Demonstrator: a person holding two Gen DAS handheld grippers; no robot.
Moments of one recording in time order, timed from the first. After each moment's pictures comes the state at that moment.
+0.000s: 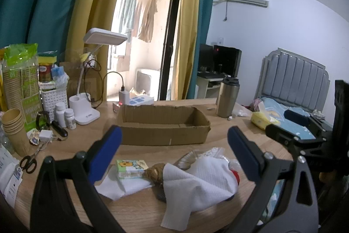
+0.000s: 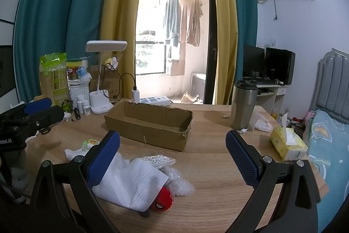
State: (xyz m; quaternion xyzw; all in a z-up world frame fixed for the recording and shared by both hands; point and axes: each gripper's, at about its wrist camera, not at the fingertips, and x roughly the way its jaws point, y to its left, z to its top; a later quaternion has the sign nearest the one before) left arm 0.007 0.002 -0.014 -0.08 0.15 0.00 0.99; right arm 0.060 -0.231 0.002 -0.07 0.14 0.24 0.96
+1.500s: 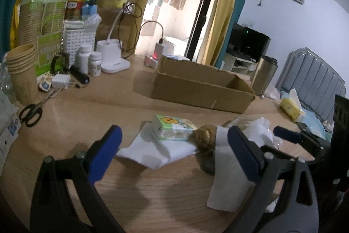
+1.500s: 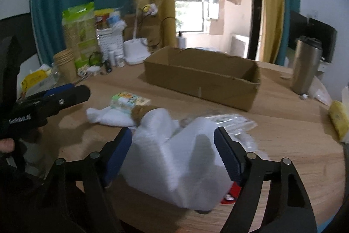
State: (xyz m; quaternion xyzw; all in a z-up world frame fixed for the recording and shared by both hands) left arm 0.026 0.076 -0.093 -0.16 0.25 0.06 0.95; right arm 0.092 -0.149 -0.072 -0.11 0.28 0.34 0.89
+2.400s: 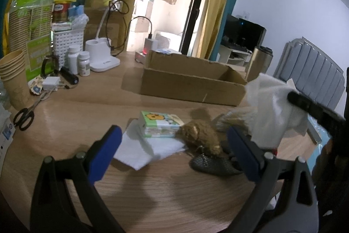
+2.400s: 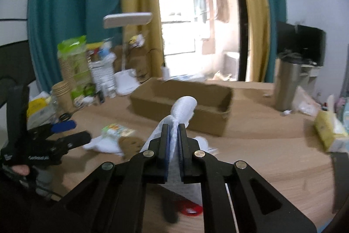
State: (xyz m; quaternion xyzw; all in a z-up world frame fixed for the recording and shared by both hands) left arm 0.039 0.053 -0.092 -0.13 0.27 0.05 0.95; right arm 0.103 -0.186 -0.032 -0.06 0.23 0.35 0.91
